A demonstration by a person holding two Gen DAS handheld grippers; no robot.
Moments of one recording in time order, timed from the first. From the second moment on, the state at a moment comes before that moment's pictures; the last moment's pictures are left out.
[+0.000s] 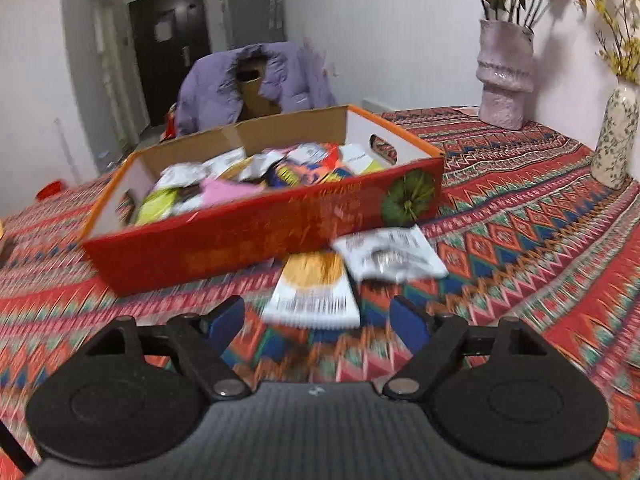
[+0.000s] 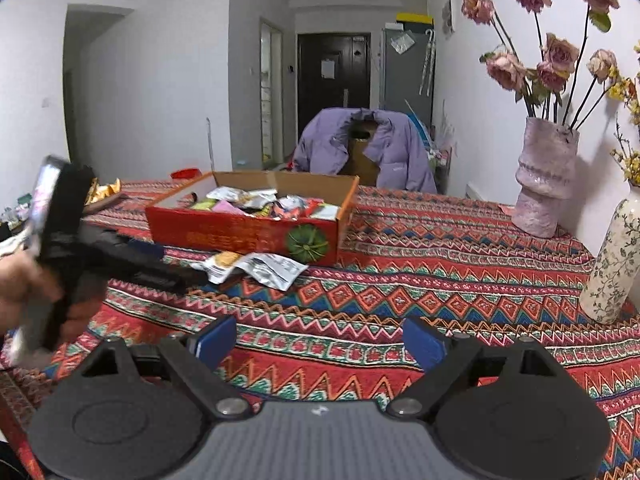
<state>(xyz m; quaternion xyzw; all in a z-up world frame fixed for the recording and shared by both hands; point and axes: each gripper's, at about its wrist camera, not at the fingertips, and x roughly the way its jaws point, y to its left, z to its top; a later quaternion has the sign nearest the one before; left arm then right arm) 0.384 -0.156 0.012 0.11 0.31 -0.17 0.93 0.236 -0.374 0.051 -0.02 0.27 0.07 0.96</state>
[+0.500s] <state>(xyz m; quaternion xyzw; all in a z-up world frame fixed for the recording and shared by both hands) 0.391 -0.061 0.003 0.04 0.33 -0.16 0.93 0.411 -0.318 -0.001 -0.01 0.35 0.13 0.93</state>
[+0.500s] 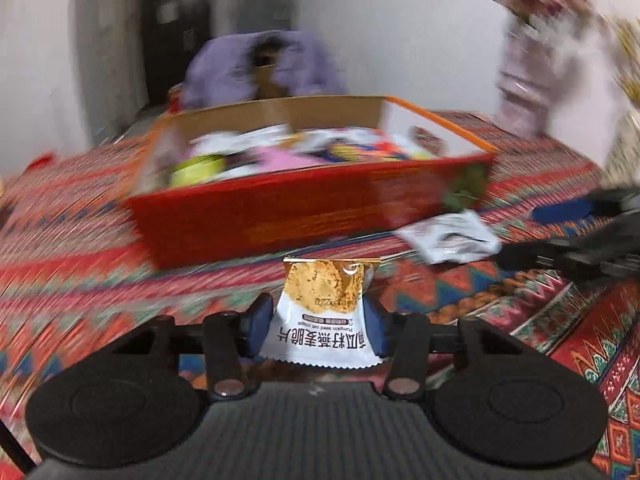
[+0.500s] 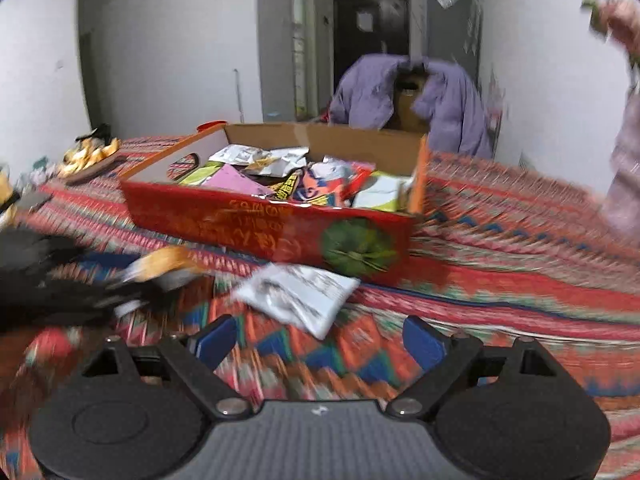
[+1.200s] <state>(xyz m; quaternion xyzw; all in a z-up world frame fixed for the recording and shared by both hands) 0.306 -0.038 0.054 0.00 0.28 -0.16 0.94 0.304 -0.311 0.015 -0.01 0.32 0.04 0.95</state>
